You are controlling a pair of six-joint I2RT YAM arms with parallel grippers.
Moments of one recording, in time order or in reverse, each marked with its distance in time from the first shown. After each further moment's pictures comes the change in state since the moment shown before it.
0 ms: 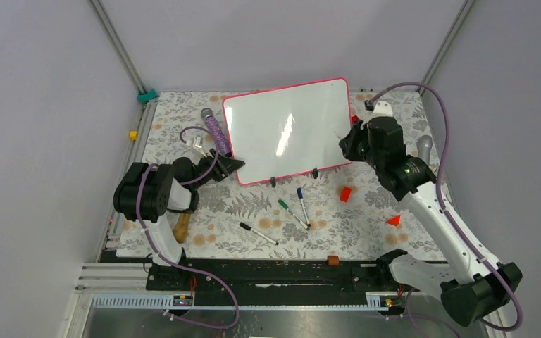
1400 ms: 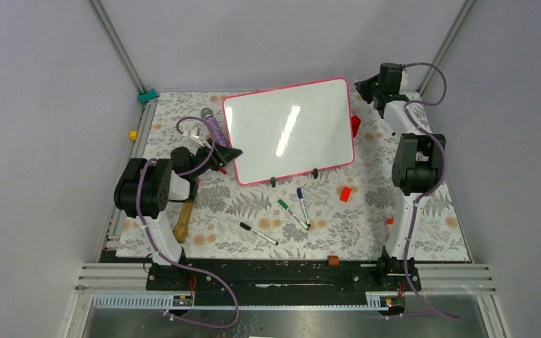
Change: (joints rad) left arm 0.035 0.038 0.131 -0.080 -0.007 0.013; right arm -0.463 1.122 0.709 0.421 -0.127 0.645
